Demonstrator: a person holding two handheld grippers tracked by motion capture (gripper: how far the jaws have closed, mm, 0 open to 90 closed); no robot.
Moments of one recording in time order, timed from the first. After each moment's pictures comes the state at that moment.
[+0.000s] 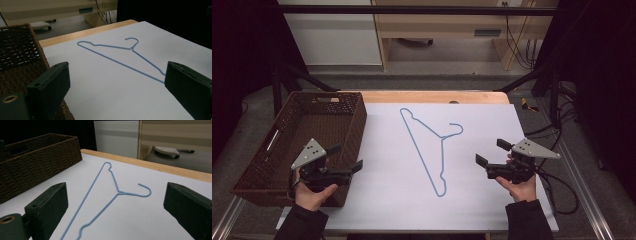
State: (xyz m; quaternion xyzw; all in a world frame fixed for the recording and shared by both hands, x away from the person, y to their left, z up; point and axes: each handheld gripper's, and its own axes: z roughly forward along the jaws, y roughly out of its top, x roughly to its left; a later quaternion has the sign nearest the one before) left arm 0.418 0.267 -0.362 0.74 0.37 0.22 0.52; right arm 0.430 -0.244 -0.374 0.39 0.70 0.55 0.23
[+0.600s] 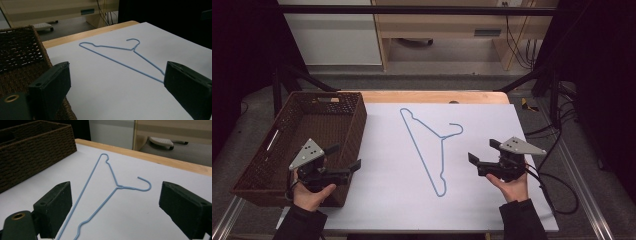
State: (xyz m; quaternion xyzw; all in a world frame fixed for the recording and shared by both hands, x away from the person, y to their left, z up) left arm 0.416 0.268 -0.359 0.74 0.37 0.23 0.52; right arm 0.437 -0.219 -0.374 0.41 0.72 0.51 0.24
